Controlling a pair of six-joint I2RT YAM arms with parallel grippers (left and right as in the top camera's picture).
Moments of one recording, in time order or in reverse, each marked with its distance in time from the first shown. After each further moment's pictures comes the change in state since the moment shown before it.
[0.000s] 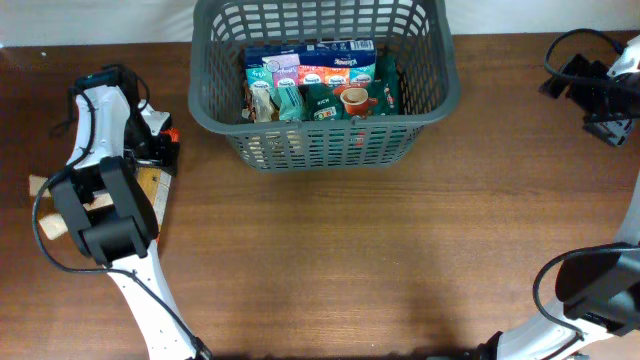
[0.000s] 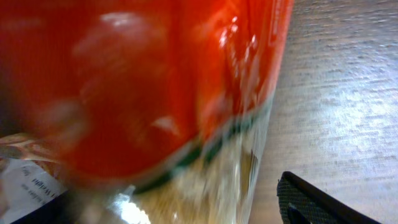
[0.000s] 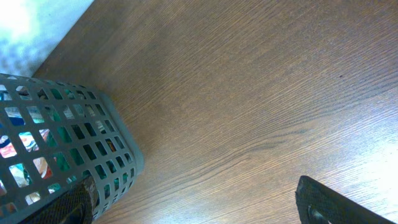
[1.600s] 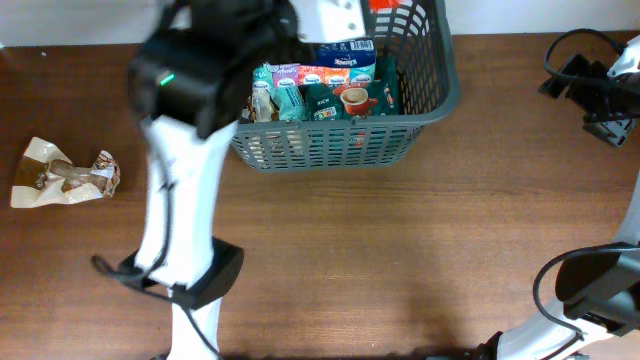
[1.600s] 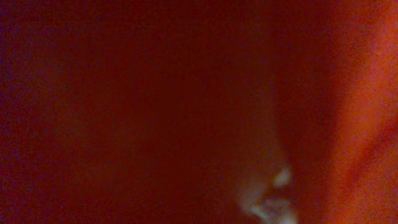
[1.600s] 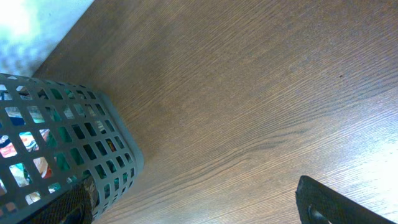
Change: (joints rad) left arm -0.700 -0.252 0.954 0.016 0.143 0.746; right arm 0.000 0.000 0.000 0.000 0.000 0.001
